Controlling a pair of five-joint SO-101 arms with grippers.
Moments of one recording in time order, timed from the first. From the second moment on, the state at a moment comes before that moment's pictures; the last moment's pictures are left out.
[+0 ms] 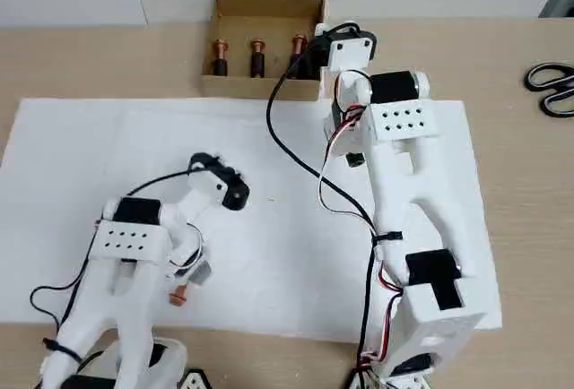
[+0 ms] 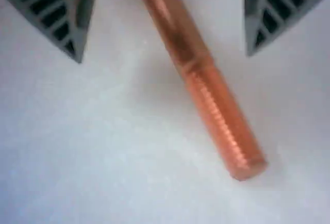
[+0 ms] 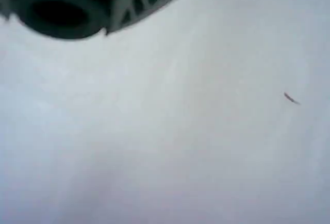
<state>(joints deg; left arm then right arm) 0.9 -28.9 51.9 78.5 -29.7 -12.5 11.7 -15.2 84.7 6.4</state>
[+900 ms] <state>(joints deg) 0.4 -29.6 58.0 77.5 -29.3 -12.5 11.7 -15.2 84.7 6.4</state>
